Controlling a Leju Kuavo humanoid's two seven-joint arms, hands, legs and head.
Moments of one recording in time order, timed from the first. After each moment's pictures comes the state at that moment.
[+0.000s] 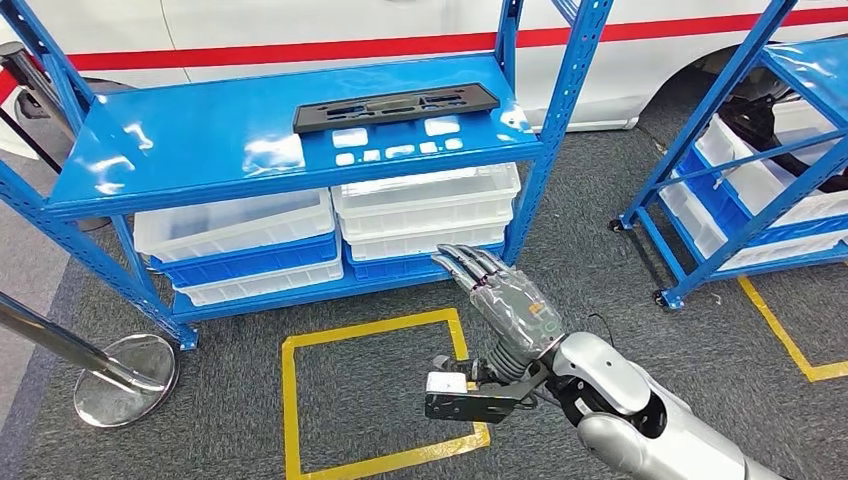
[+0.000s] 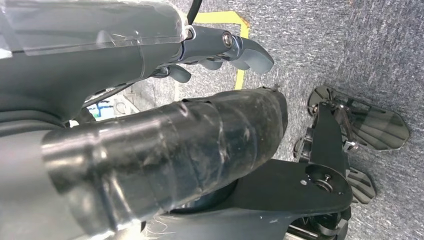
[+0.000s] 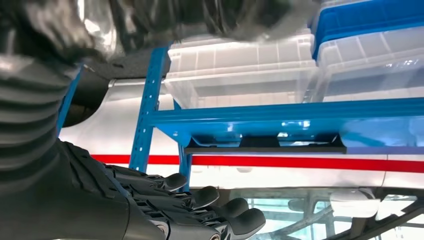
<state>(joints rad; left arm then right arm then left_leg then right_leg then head) -0.03 -0.17 0.37 -0.19 0.04 0.22 0.44 -0.49 -0.46 0.94 -1.51 0.55 -0.15 -0.07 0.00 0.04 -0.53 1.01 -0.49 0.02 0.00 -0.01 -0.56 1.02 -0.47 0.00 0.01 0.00</state>
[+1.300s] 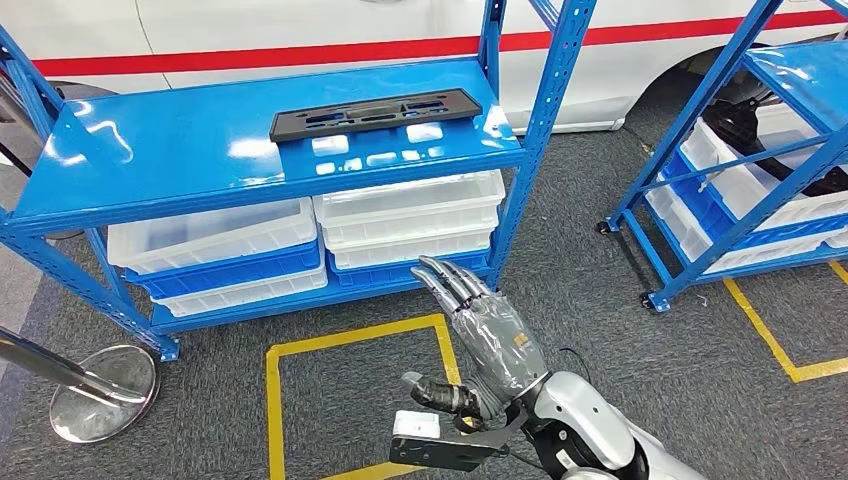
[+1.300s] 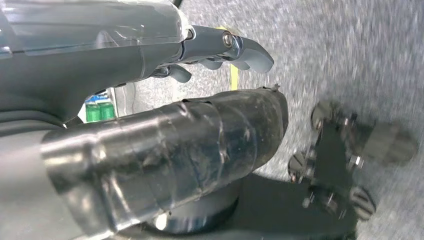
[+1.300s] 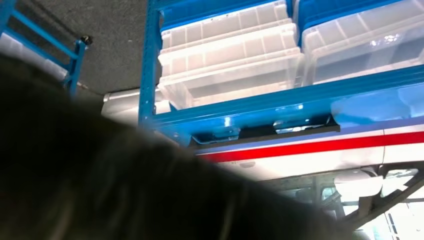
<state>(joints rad) -0.03 -0.16 0.34 -0.18 0.01 0.19 0.45 -0.41 -0.37 1.01 -1.63 0.56 -0.25 0.08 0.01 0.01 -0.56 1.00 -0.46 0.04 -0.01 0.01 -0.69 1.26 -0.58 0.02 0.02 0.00</state>
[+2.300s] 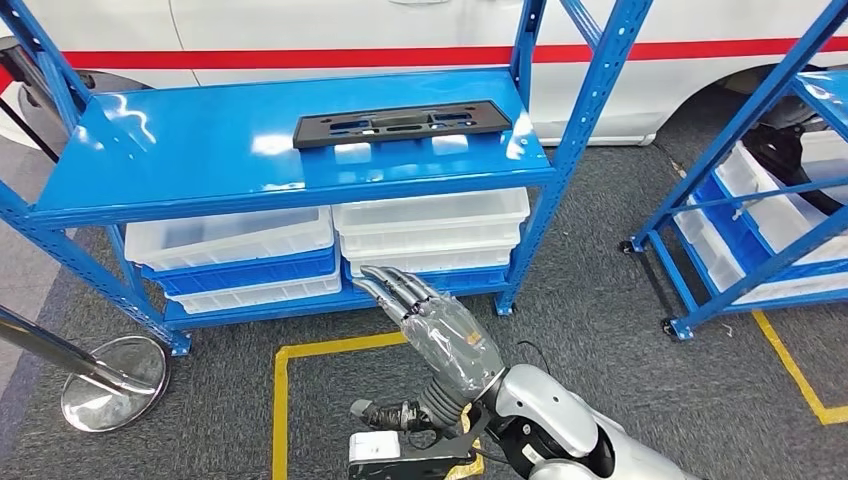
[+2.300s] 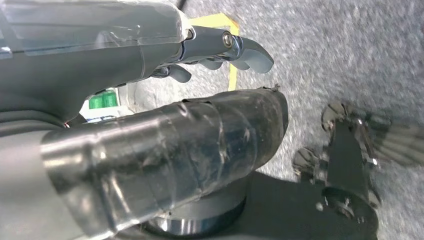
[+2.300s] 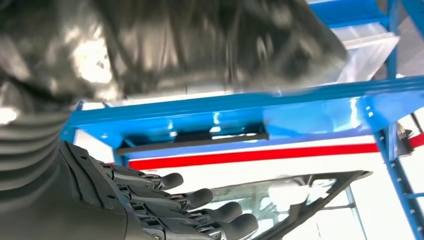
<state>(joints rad) -0.03 -0.16 0.32 -0.18 0.00 0.16 0.45 -0.49 -0.27 1.08 -1.60 0.49 -0.18 0.04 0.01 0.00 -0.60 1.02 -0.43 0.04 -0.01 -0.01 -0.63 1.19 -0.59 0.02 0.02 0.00</state>
